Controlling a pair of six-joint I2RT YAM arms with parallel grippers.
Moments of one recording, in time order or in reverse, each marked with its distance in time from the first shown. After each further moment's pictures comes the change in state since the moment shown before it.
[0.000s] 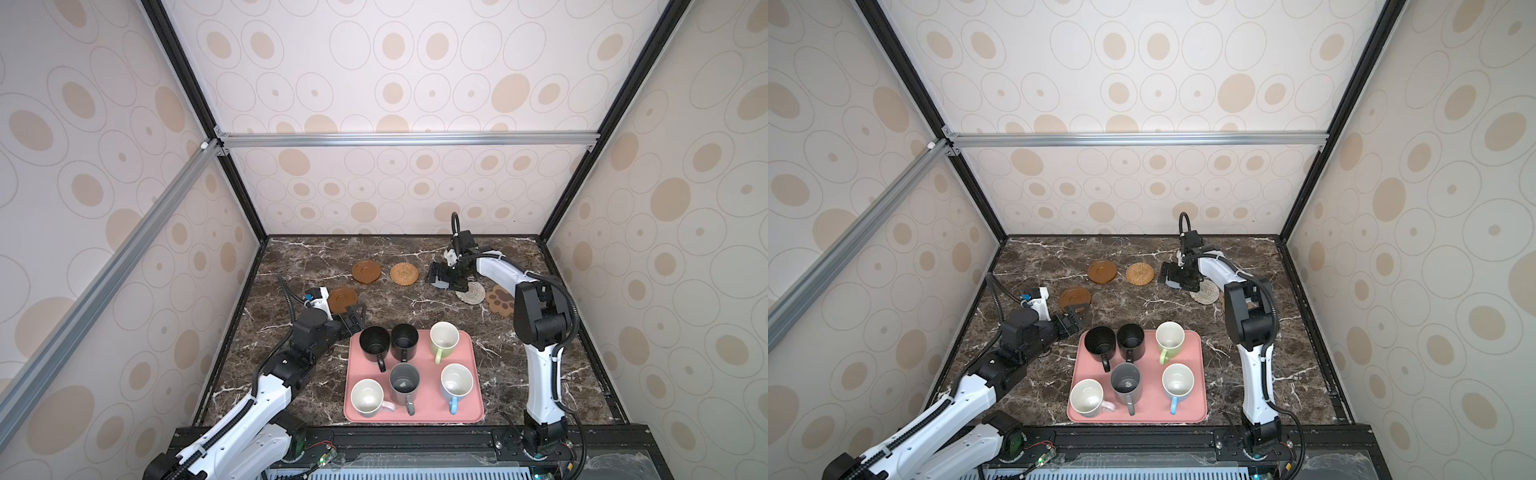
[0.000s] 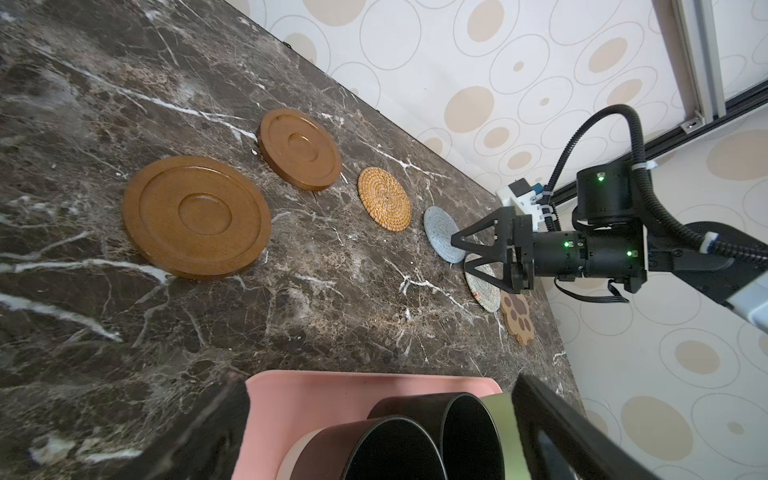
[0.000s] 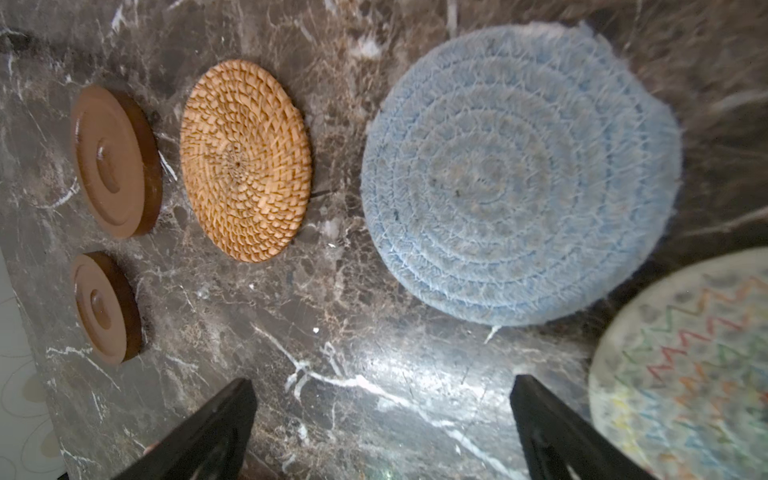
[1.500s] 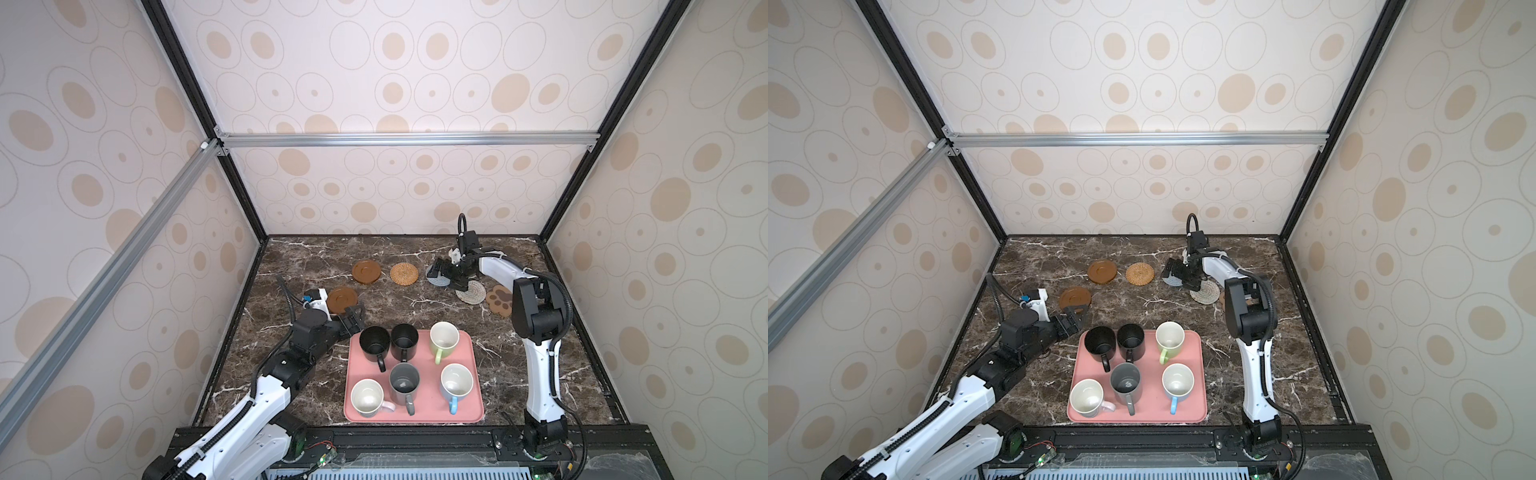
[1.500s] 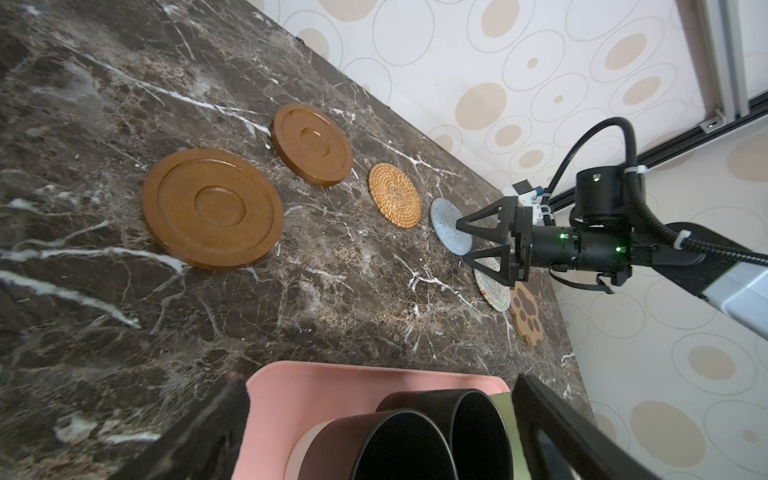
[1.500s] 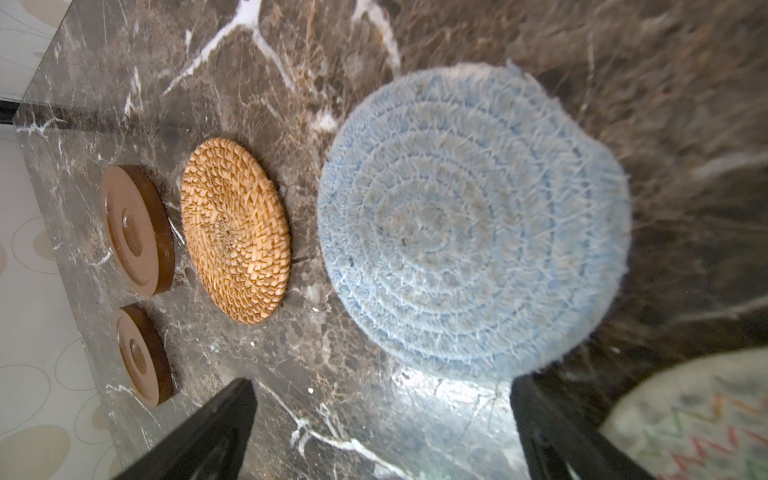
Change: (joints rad) left arm 0.001 -0.006 0.008 -0.054 -0.023 0.000; right arm -0.043 0.066 0.030 0.080 -0.071 0.087
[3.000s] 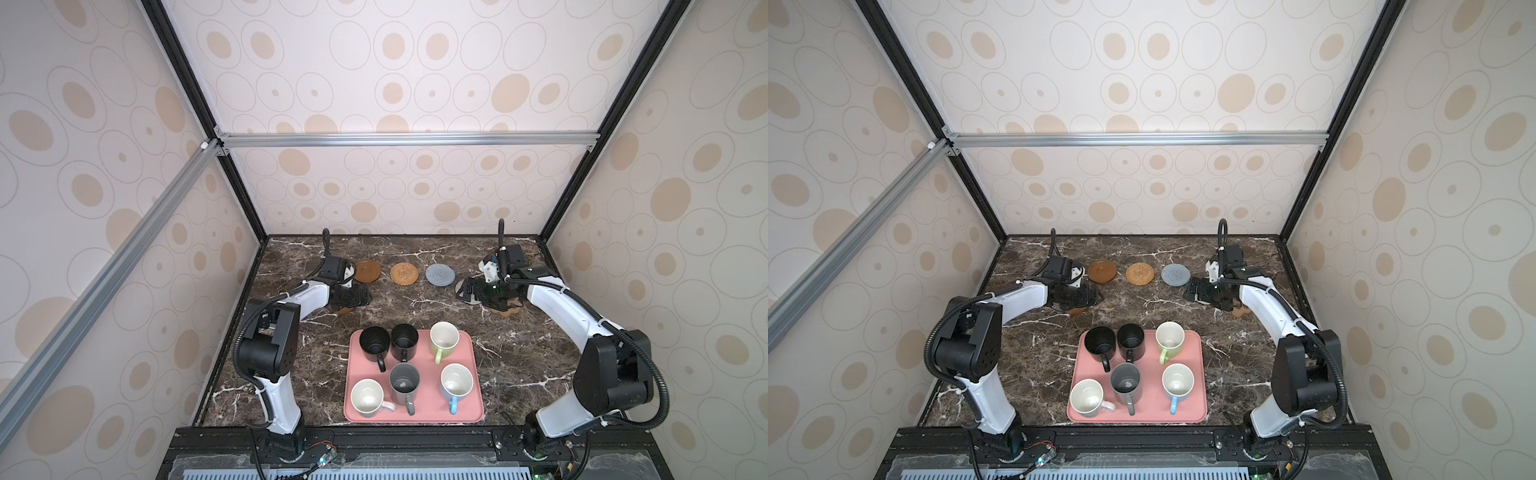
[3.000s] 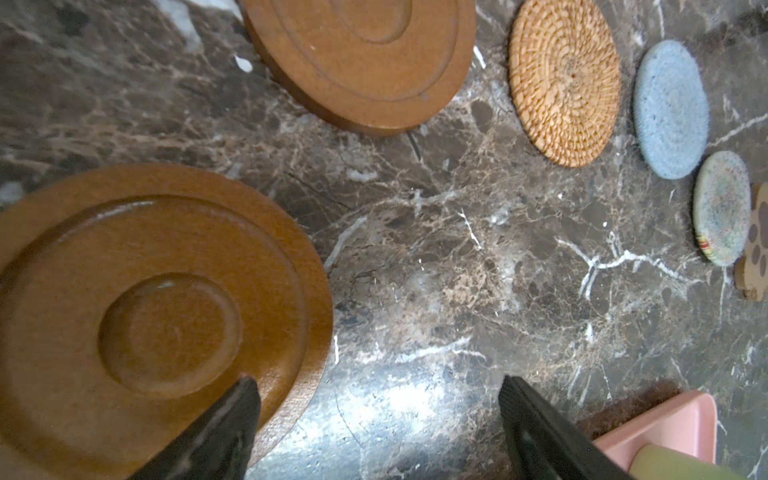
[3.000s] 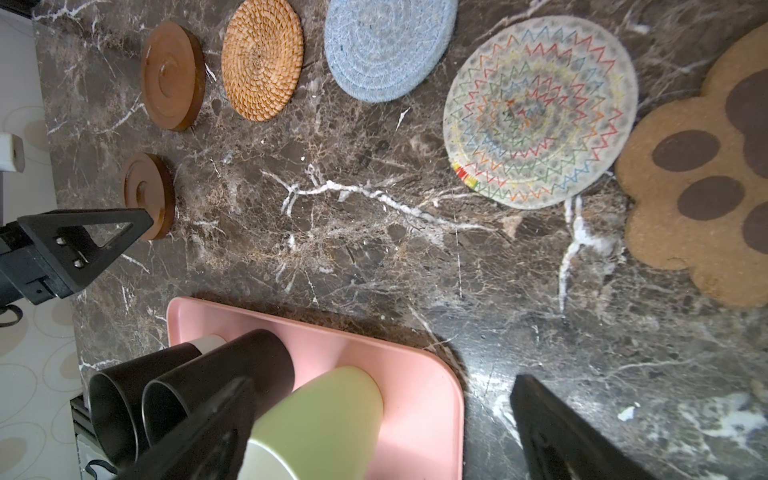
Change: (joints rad) left arm 0.216 0.993 0.670 -0.281 0.328 0.444; right arm -0.066 -0.687 -0.546 -0.134 0.061 -0.193
